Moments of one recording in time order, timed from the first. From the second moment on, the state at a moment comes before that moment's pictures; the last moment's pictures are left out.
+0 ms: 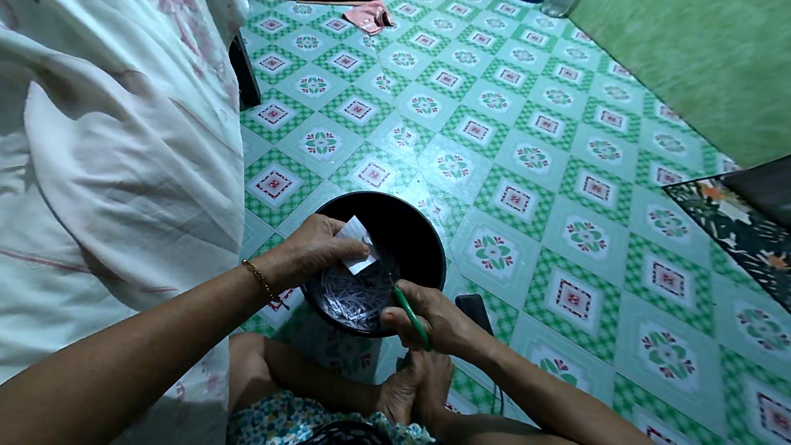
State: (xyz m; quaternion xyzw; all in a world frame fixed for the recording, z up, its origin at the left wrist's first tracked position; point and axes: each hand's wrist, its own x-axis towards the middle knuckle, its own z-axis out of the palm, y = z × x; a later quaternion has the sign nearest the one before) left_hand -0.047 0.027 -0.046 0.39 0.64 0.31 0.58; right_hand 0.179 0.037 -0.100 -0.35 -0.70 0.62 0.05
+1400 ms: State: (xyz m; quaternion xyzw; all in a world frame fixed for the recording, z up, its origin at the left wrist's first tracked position) left_hand -0.039 0.011 -0.064 0.45 0.62 0.41 0.50; right_hand 0.181 0.035 -0.100 -0.33 -0.73 0.59 0.07
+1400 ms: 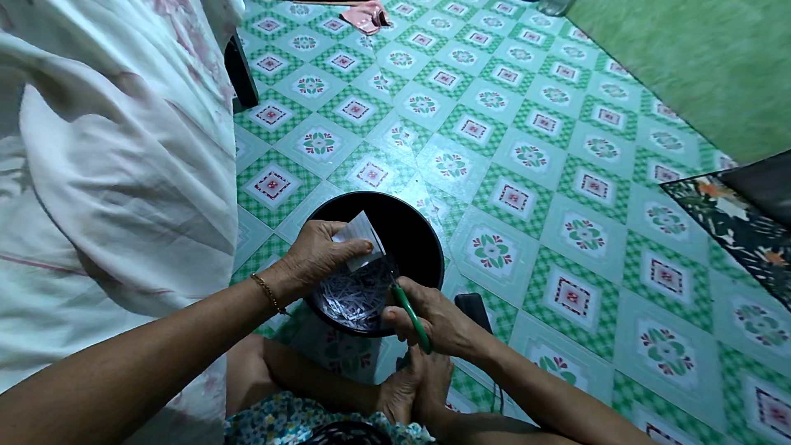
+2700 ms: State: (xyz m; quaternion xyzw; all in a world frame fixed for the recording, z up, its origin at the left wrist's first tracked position) left_hand -0.034 0.012 -0.063 0.42 0.61 0.34 0.58; right_hand 0.177 0.037 -0.101 -0.35 -0.65 0.67 0.09
